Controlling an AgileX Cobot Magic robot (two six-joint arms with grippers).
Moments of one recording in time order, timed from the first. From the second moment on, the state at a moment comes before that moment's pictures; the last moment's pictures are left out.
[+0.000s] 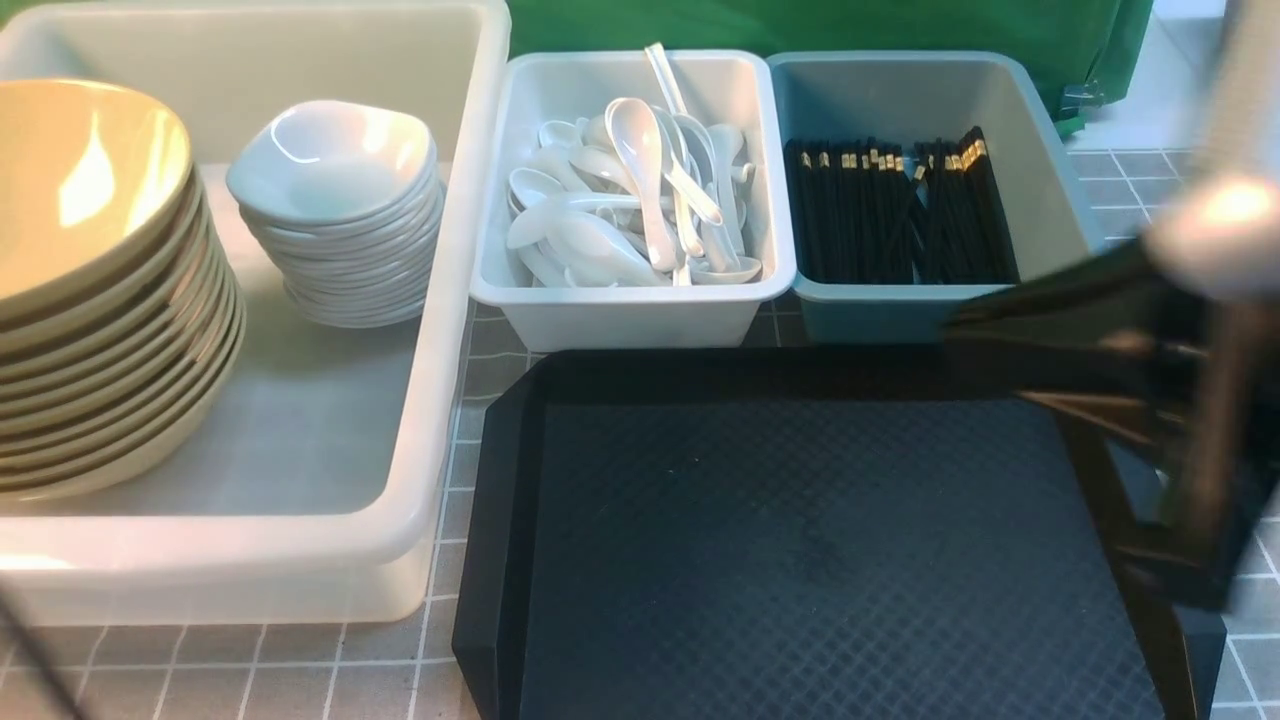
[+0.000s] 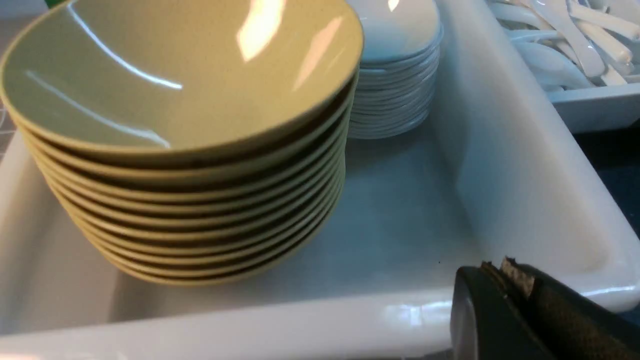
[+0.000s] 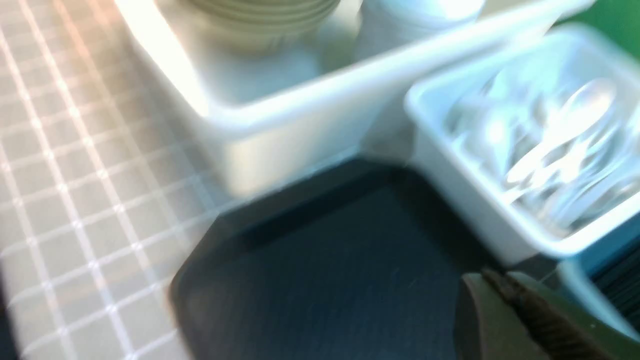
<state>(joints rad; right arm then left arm) 0.69 0.88 -0.94 0.21 0.58 -0.40 -0.21 0.37 -0.68 0.17 0.87 -0.14</state>
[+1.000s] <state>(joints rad) 0.69 0.67 -0.76 0.21 0.37 -0.41 -0.21 0.21 -0.59 0.17 0.83 -0.15</state>
